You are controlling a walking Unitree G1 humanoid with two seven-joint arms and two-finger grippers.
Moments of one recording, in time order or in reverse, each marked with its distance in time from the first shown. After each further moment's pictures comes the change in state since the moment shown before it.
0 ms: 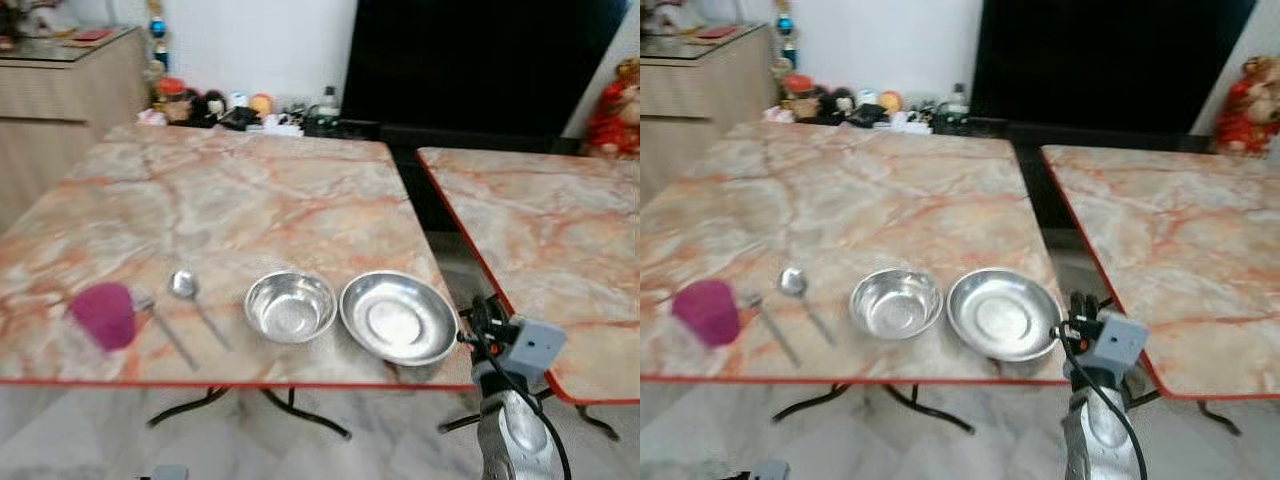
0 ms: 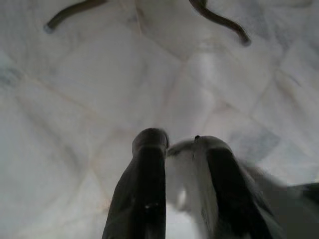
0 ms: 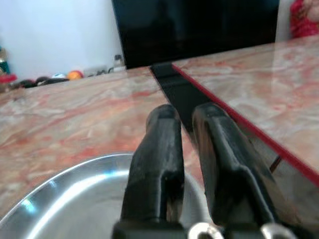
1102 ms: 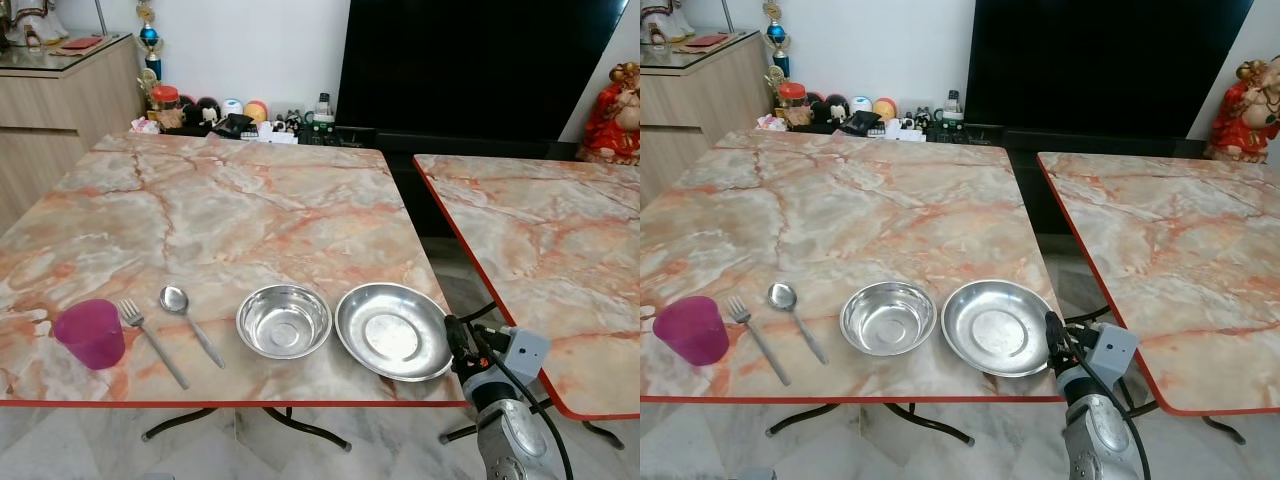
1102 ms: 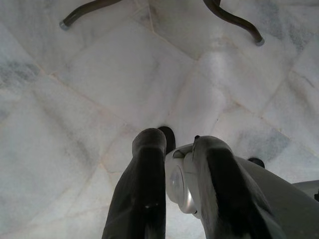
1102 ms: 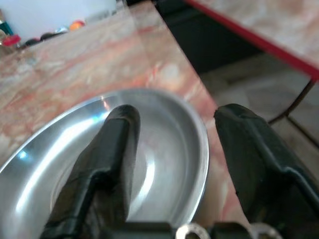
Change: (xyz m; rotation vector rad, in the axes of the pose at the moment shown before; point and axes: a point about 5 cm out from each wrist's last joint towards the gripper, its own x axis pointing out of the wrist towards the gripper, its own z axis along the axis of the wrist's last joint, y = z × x) left arm -0.001 -0.001 -0.004 -0.008 0.016 0.004; right arm -0.012 -0.021 -0.029 0.150 0.280 0.014
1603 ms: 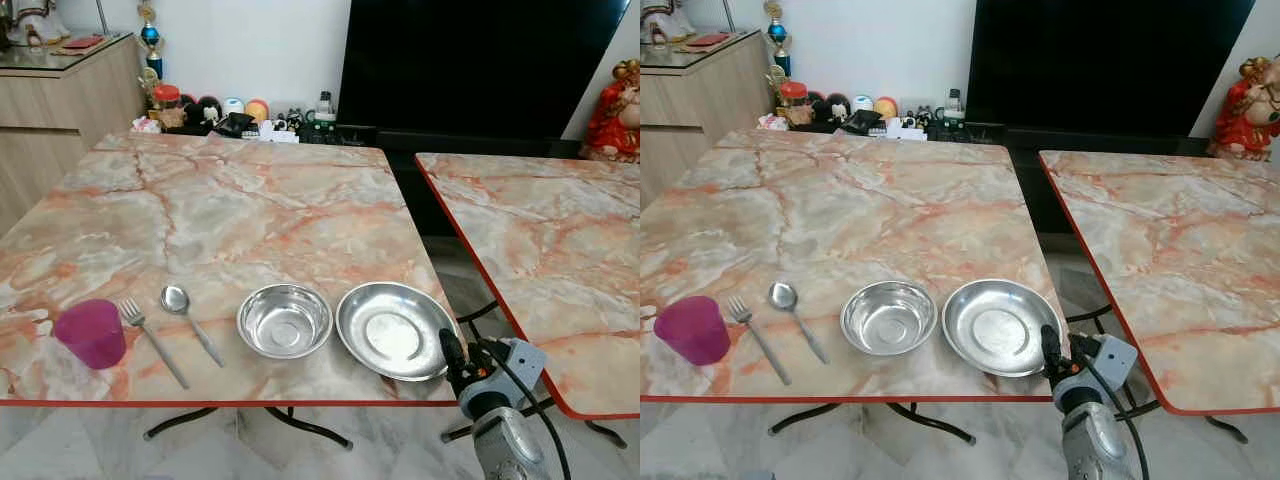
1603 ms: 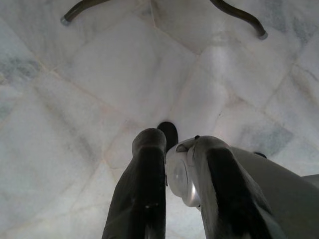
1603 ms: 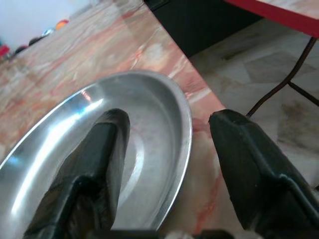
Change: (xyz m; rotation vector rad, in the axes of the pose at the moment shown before) left arm -0.002 0.003 -0.005 0.009 0.014 0.001; right arm 0.000 -0.004 -0.005 0.171 0.047 -0.033
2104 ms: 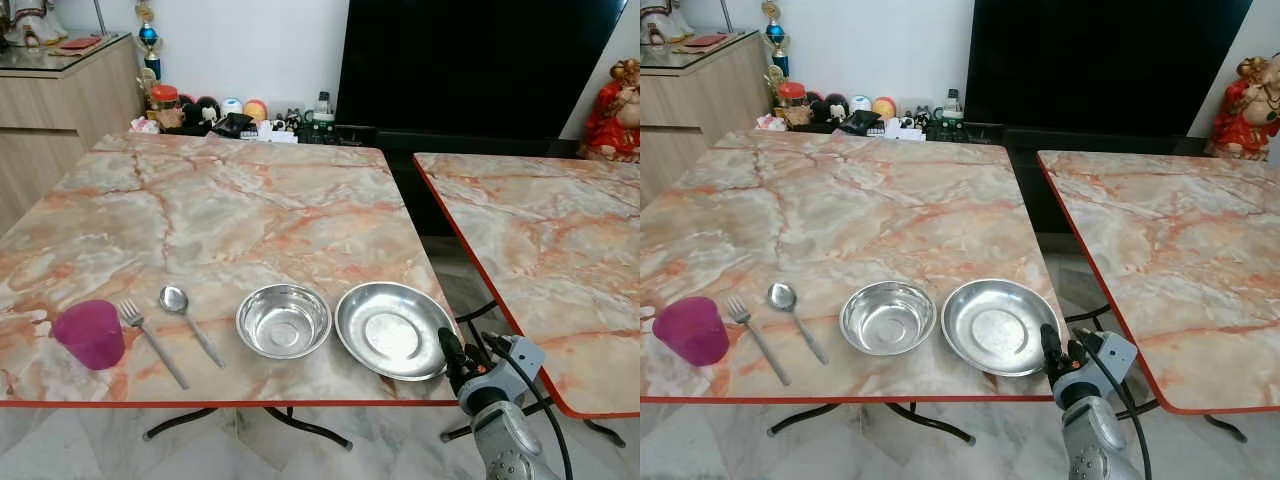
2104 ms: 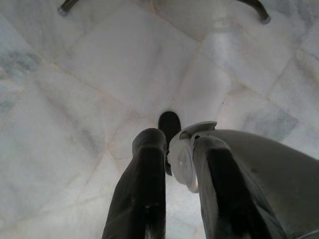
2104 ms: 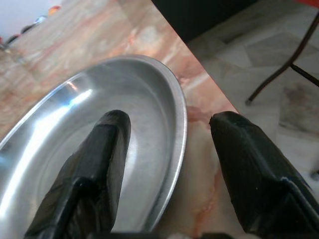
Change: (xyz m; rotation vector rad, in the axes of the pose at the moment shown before) left arm -0.002 0.002 -0.009 0.032 0.038 -0.002; right arm 0.010 -0.004 -0.004 0.023 0.074 -0.023
